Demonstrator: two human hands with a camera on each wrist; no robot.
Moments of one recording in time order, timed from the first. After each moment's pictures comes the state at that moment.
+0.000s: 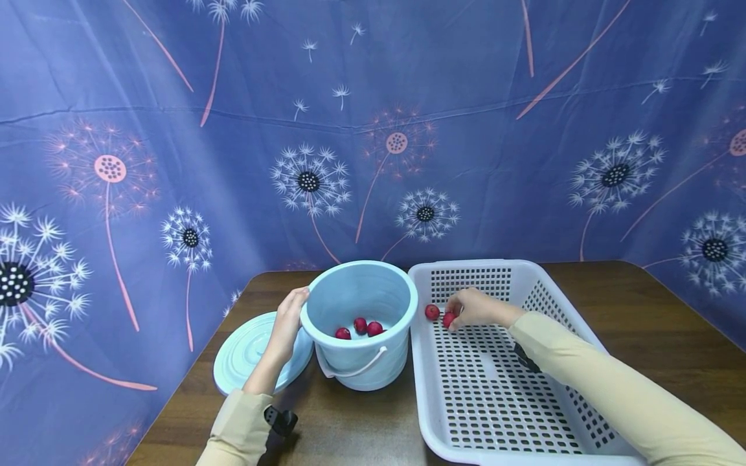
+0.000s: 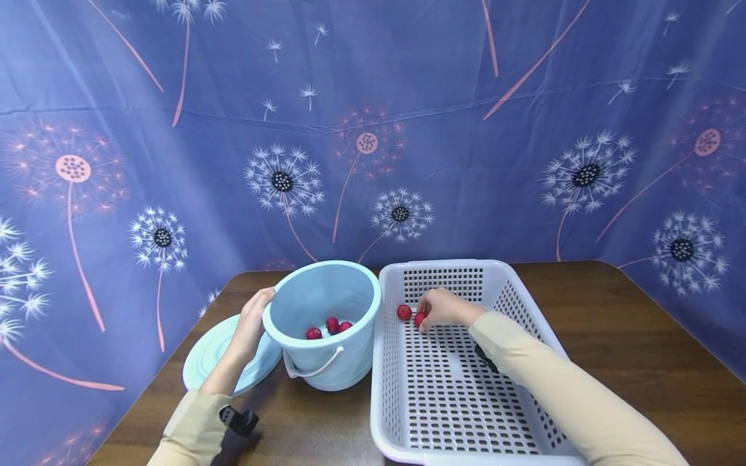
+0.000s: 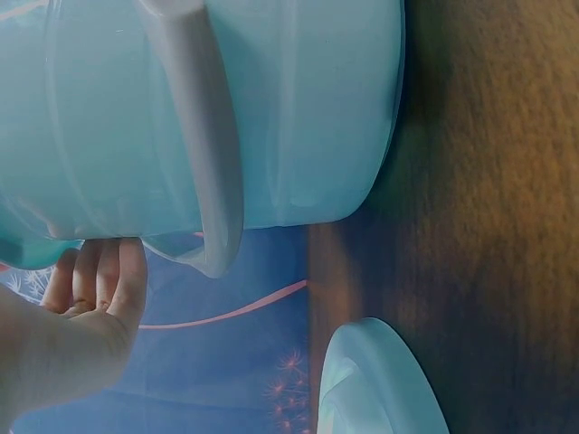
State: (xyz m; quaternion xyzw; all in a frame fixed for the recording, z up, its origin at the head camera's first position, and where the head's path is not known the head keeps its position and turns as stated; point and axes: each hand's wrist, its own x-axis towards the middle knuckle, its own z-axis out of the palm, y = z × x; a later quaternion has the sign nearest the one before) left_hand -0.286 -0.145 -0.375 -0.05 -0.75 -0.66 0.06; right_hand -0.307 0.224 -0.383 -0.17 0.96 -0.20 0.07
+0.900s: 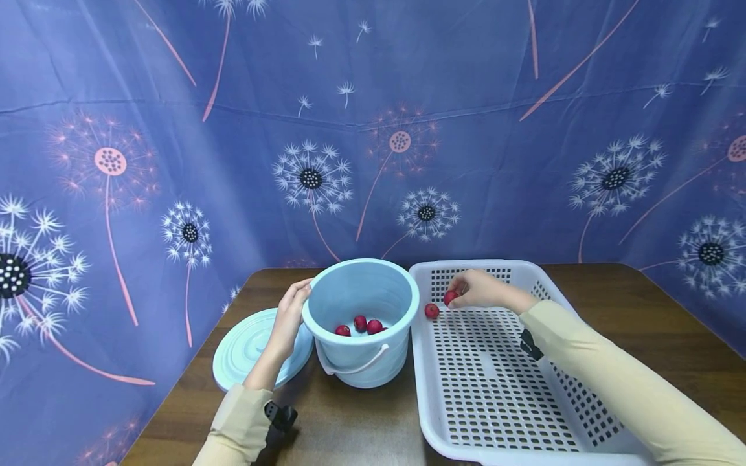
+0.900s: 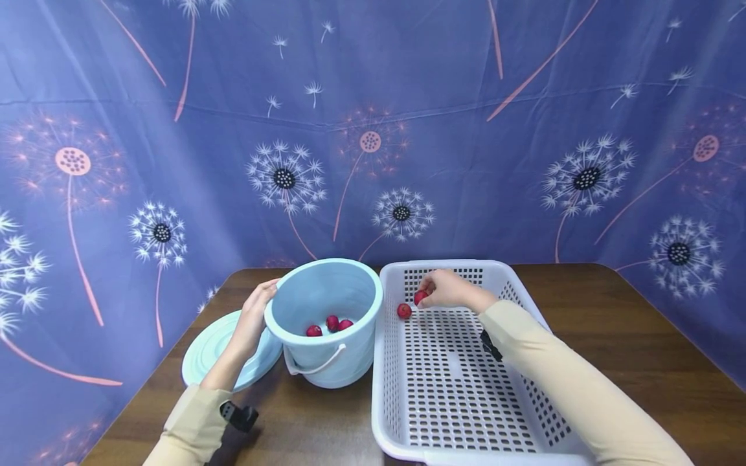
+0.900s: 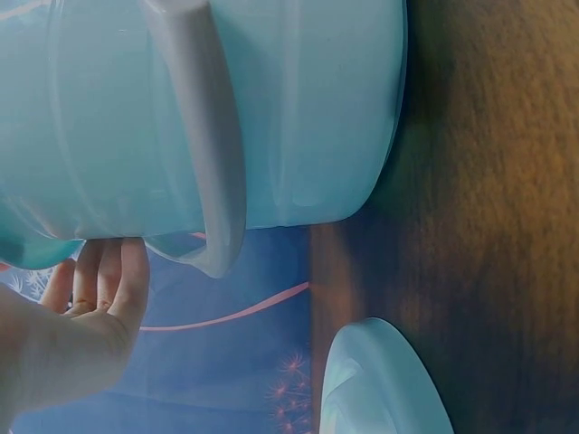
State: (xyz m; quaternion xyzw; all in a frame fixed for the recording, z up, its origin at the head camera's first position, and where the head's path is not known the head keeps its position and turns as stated) left_hand -0.290 -0.147 -0.374 -0.07 -0.74 -0.67 0.06; right_hand -0.307 0.232 -0.345 -0.20 0.95 -0.22 0.02
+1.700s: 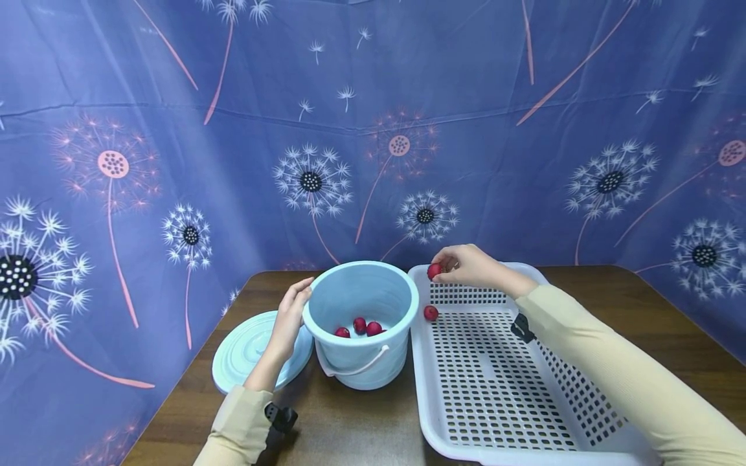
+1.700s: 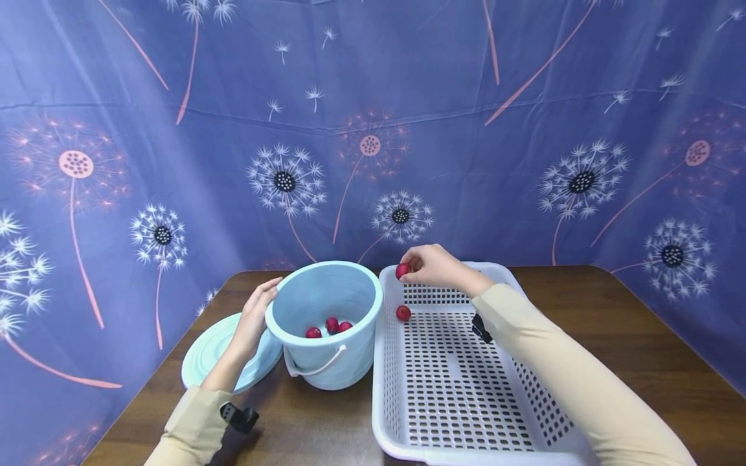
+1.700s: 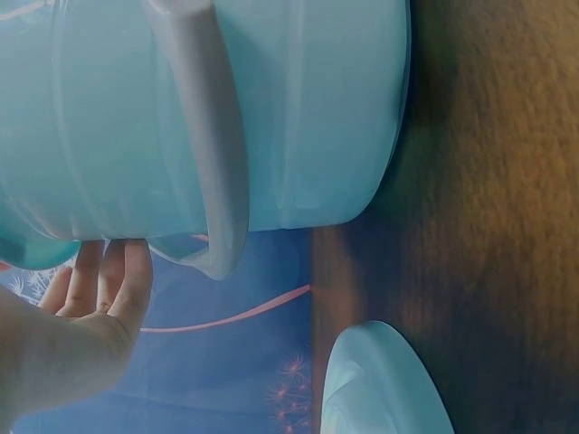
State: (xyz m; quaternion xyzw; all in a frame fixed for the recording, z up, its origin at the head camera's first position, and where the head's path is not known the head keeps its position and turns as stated) left_hand -0.288 -0.149 -0.373 -0.08 -0.73 -0.67 0.04; right_hand -0.300 0.209 -0.295 -0.22 0.94 -0.24 -0.05
